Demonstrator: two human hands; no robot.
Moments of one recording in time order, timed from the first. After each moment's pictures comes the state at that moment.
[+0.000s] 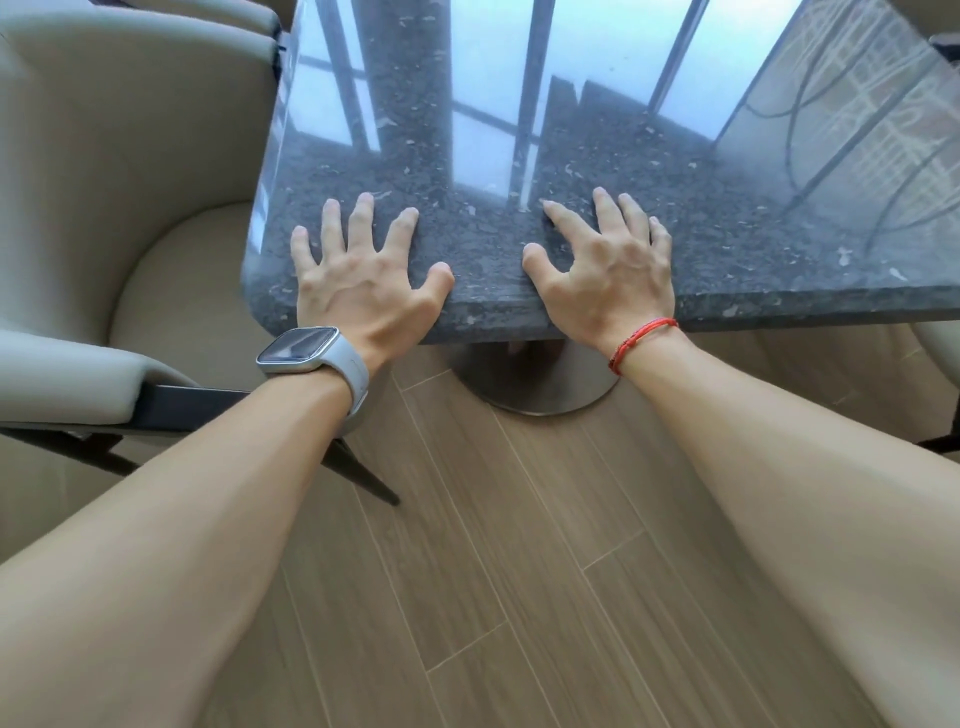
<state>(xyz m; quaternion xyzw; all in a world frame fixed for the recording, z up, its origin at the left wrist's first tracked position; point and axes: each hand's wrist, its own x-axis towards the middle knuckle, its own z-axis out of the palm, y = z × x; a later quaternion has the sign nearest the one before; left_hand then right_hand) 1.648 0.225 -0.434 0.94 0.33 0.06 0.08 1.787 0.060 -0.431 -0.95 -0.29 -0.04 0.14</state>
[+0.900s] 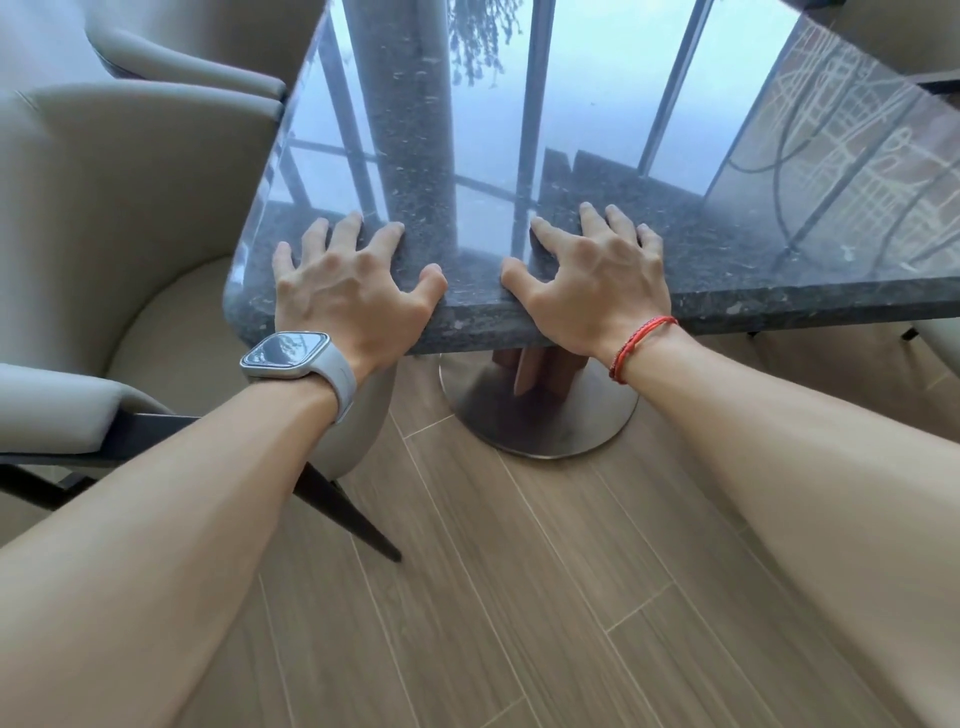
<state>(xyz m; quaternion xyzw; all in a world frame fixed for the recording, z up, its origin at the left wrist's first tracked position) 1.651 0.223 -0.441 0.93 0.33 0.15 0.04 1.782 0.058 -0.431 -0.94 -0.32 -0.07 0.12</state>
